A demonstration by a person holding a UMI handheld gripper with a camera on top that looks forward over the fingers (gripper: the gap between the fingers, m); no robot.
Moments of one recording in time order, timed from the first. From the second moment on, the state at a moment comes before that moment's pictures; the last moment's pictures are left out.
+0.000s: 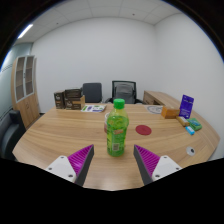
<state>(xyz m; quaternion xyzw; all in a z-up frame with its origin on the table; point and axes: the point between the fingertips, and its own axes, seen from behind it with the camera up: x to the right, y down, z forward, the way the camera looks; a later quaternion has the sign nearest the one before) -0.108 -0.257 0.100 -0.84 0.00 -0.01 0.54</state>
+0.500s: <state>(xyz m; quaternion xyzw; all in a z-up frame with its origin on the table) -0.100 -0.126 0.072 -0.79 -0.05 0.00 0.61</state>
